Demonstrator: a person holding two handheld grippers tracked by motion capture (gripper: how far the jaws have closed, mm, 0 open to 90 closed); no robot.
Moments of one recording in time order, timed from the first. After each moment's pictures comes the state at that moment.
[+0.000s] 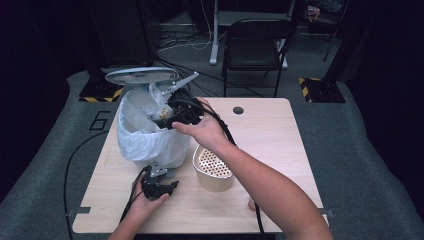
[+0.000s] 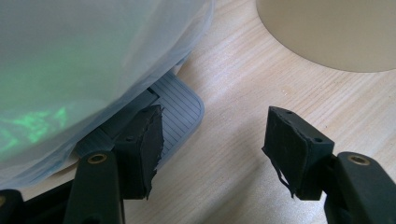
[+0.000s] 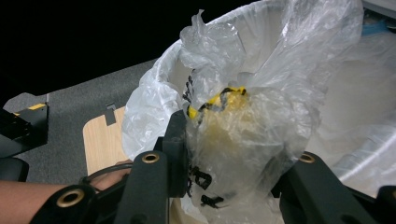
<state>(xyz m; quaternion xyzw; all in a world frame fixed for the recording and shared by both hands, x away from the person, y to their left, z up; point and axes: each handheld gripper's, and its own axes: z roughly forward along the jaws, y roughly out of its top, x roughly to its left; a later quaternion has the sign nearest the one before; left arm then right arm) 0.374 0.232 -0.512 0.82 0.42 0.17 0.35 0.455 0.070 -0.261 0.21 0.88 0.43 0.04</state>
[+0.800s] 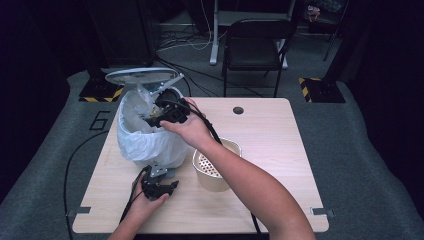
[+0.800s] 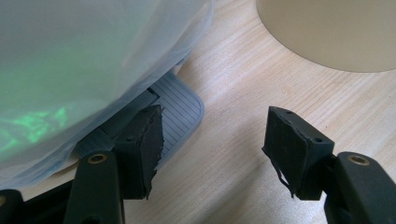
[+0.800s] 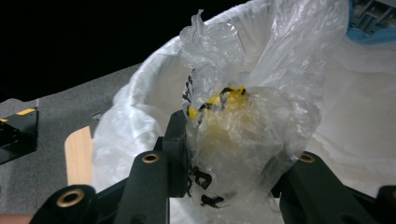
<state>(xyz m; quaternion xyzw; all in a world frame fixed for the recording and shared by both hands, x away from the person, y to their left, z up) 0.374 0.232 -0.512 0.82 0.42 0.17 0.35 0.477 0.106 -0.282 0.22 0.88 0.43 0.05</state>
